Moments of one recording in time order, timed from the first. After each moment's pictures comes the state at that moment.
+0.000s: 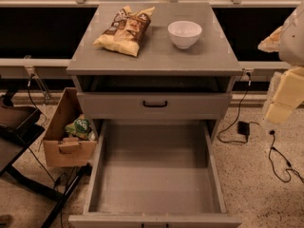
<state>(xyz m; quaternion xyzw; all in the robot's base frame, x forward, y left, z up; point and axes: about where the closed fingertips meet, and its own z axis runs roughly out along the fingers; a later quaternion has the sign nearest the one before) 0.438 -0.217 0.976 -0.60 0.78 -0.03 0.16</state>
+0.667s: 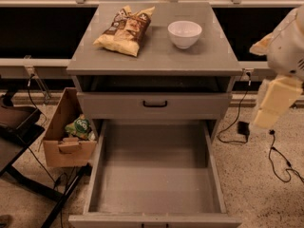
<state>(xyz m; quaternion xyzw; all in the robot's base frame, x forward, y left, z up) 0.446 -0.206 0.963 -0.61 0.77 -0.05 0.18</state>
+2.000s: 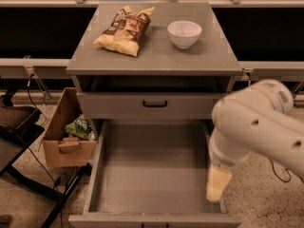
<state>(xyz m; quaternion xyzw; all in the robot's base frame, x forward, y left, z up) 0.427 -0.188 0.718 -0.58 0.81 -0.07 0.07</state>
